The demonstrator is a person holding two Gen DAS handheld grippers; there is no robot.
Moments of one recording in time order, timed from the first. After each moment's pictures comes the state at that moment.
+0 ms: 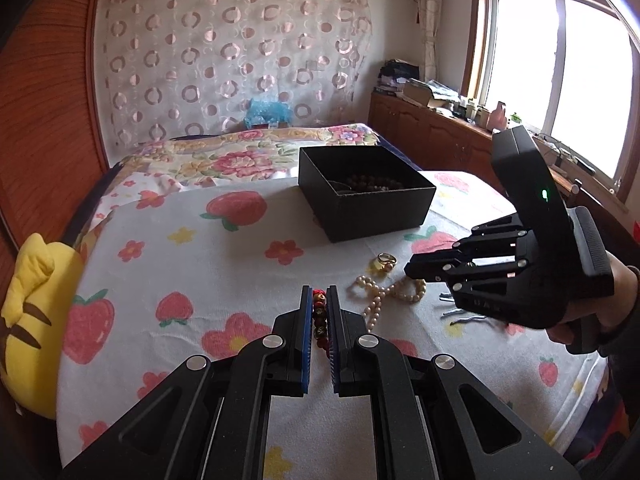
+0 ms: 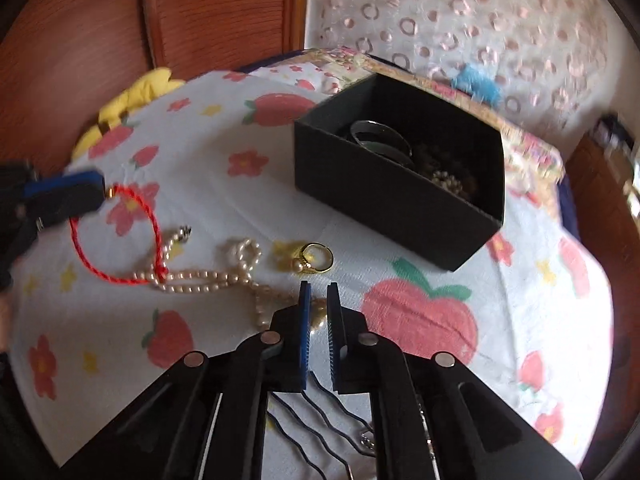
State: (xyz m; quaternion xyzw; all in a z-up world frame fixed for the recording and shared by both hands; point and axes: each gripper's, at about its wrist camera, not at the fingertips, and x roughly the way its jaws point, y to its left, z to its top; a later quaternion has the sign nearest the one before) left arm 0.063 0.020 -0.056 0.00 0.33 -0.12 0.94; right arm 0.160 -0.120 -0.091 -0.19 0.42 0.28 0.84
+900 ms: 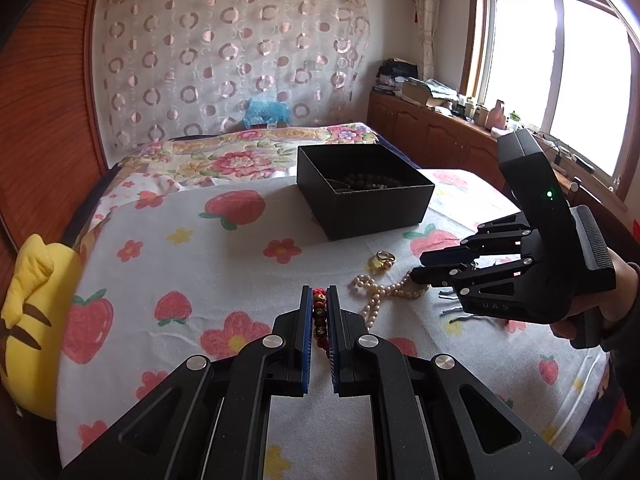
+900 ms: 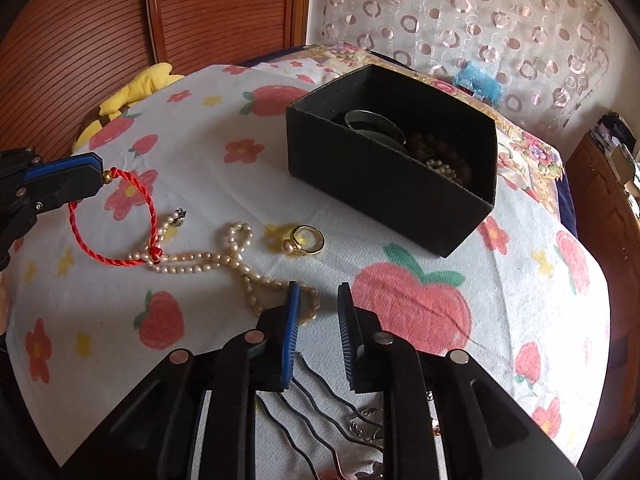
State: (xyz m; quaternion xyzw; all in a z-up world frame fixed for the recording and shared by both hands) left arm 0.061 0.020 -0.056 0.01 0.33 -0.12 0.94; right arm 0.165 -0.136 -0.090 -0.19 0.43 0.29 0.83
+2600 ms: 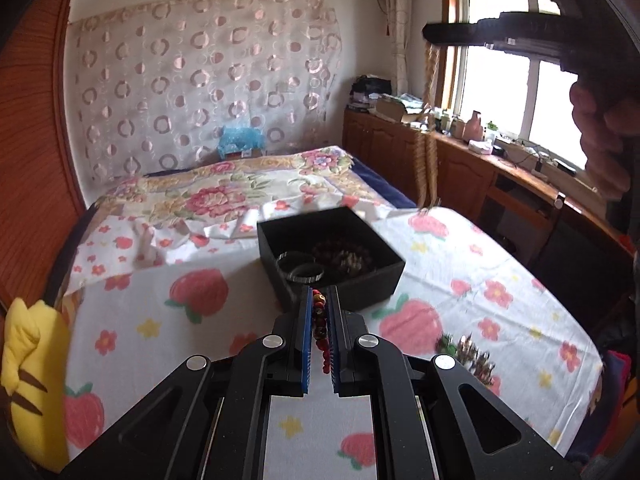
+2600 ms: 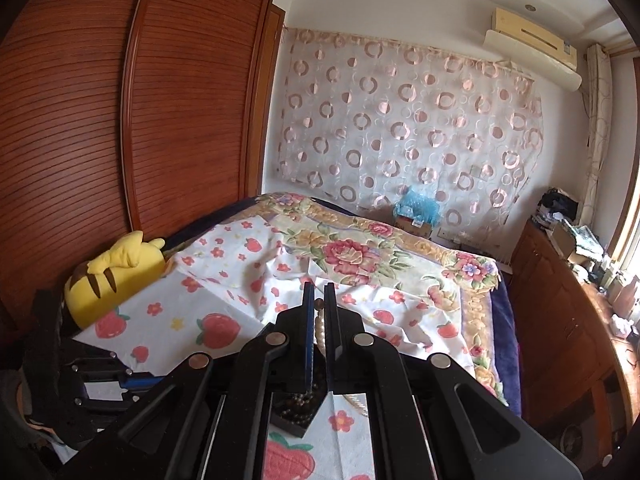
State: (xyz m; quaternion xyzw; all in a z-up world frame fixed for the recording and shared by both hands) left arm 0.113 -0.014 -0.001 0.03 0.29 -0.16 0.94; right arm 0.200 -0.202 0.149 -0.12 0.22 0.26 0.93
